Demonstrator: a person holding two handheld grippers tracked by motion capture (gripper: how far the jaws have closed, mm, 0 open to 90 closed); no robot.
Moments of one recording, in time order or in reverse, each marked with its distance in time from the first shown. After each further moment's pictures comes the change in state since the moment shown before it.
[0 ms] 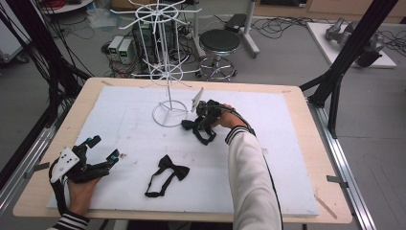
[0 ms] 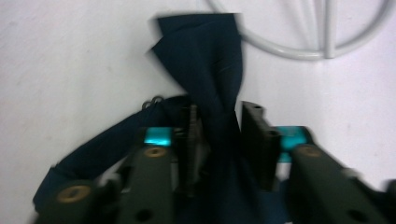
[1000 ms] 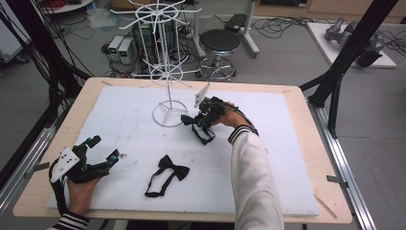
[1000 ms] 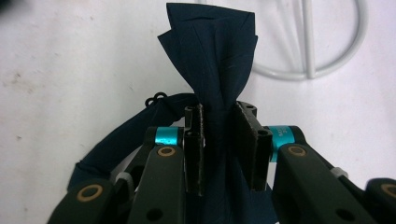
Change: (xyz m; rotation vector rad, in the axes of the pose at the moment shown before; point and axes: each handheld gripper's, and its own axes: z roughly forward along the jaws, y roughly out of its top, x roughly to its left) left arm 0.000 0.000 0.000 -0.002 0.002 0.000; right arm 0.001 -0.003 -0.021 -0.122 0.002 0.028
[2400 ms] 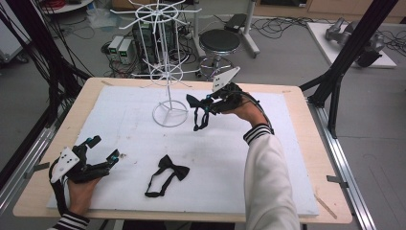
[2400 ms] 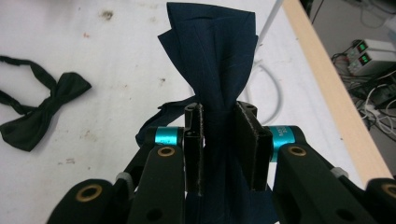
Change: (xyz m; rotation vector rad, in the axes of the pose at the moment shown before) left arm 0.000 0.000 0.000 0.000 -0.001 0.002; right arm 0.019 0.004 -0.093 -0.286 -0.106 -0.007
